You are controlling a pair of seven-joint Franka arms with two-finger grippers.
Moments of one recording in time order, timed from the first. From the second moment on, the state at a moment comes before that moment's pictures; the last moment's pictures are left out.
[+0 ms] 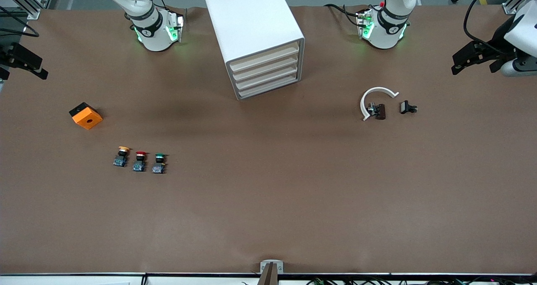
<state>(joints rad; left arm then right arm) 0.07 -0.15 -0.12 -1.69 -0.01 1.51 -0.09 -0.03 -0.11 -0.06 -1.61 0.01 1.49 -0.08</state>
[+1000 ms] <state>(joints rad) 0.08 -0.13 -0.11 -1.66 -0.01 1.52 -0.08 0.01 -0.14 -0.07 -1.67 0.01 1.53 -0.08</state>
